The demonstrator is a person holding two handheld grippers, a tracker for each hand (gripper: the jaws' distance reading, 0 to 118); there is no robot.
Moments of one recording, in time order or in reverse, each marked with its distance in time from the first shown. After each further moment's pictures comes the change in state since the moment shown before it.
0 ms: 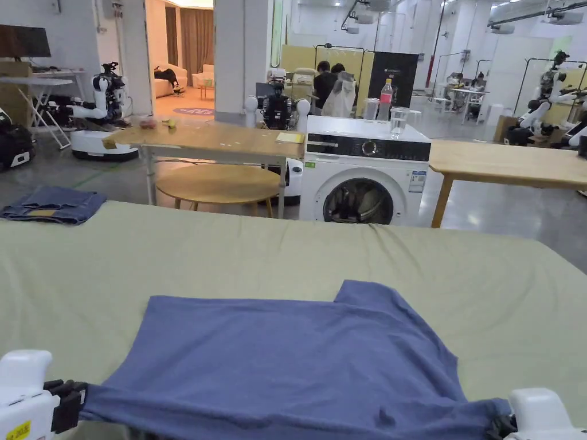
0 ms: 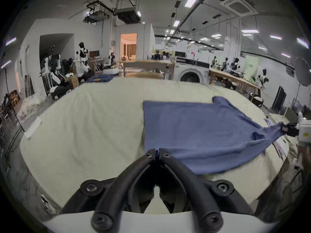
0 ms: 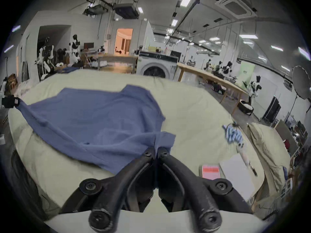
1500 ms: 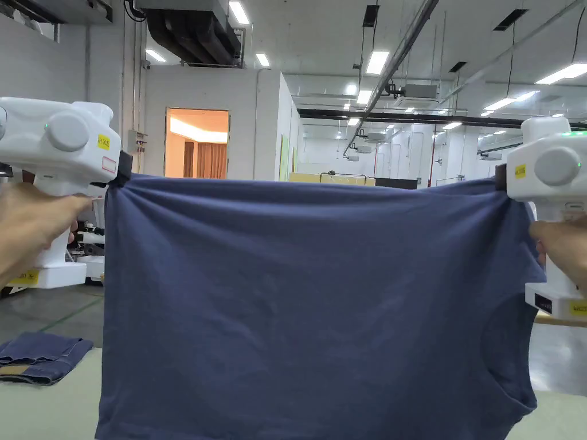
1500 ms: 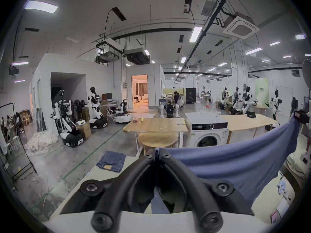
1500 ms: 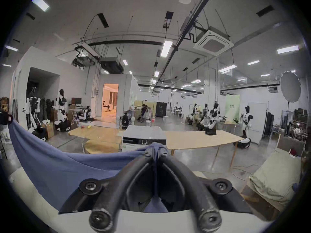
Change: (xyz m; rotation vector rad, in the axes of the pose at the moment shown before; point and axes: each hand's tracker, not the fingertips) left arm 0.027 0.546 -0.020 0.436 0.157 -0.060; right arm 0.067 0.558 -0.017 0.572 -0.108 -0.154
